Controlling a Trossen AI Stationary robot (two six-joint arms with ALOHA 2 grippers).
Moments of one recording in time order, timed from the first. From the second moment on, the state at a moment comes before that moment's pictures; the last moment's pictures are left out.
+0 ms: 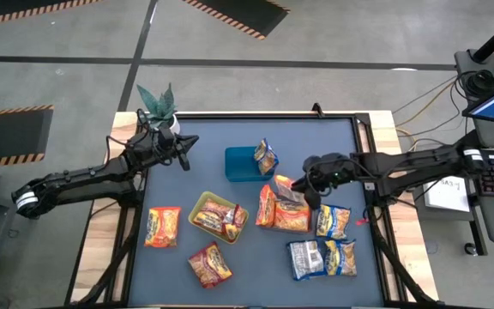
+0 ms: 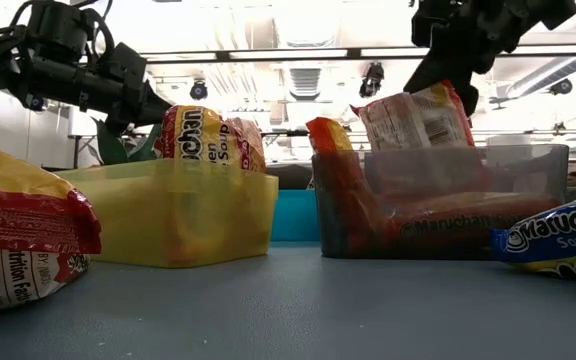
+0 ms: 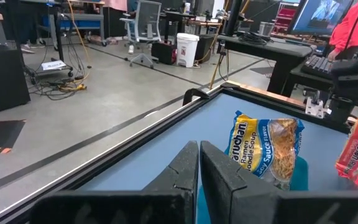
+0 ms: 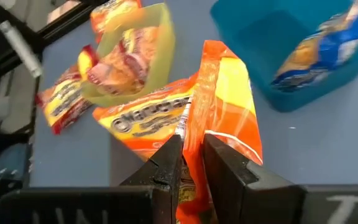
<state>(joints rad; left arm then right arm) 0.55 0.72 0.23 0.39 -0.02 -0.12 0.01 1.07 0.72 -0.29 -0.04 0.50</state>
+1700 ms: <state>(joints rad) 0.55 0.72 0.23 0.40 -0.02 -0.13 0.06 1.32 0.87 -0.46 -0.37 0.68</state>
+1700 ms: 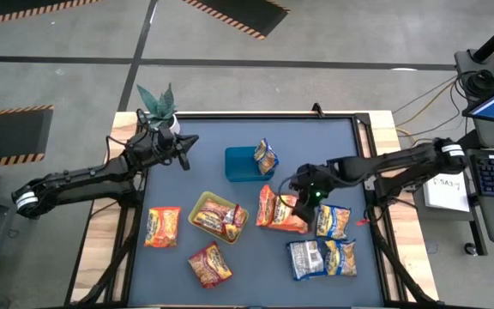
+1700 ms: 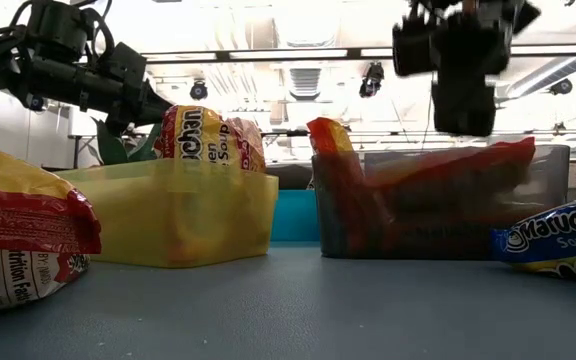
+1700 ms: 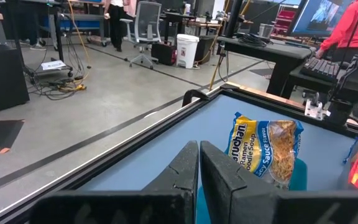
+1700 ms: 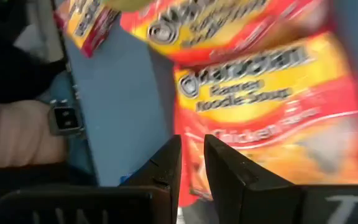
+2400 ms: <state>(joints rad) 0.45 0.71 0.28 0.43 0.14 -0.28 -0.02 1.24 0.93 -0.16 -0.15 -0.21</state>
